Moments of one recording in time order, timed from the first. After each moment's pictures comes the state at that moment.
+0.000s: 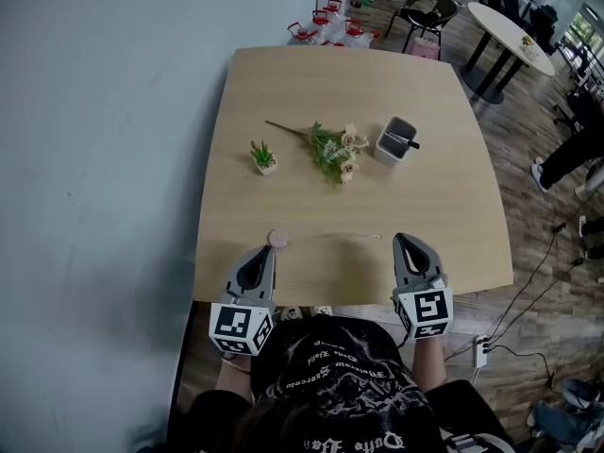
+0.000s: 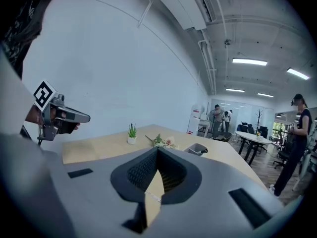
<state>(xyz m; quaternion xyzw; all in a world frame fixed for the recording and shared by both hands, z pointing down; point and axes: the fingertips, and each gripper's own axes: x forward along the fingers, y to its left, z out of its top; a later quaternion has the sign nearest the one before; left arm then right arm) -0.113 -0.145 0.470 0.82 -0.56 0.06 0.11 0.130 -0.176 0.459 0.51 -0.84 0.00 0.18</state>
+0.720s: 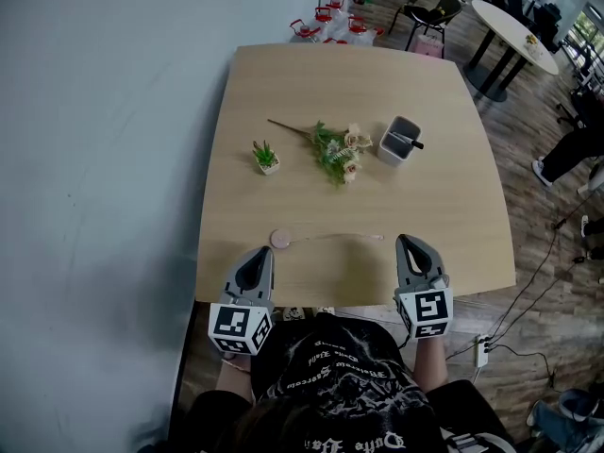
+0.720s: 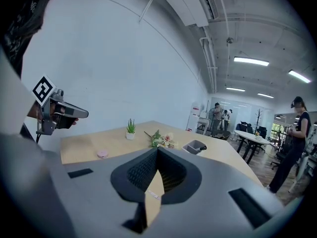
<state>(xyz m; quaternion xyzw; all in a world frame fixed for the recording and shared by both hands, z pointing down) -0.122 -0.150 0.478 0.81 -0.56 0.07 0.12 0.134 -0.182 0.471 0.52 -0.83 0.01 0.20</state>
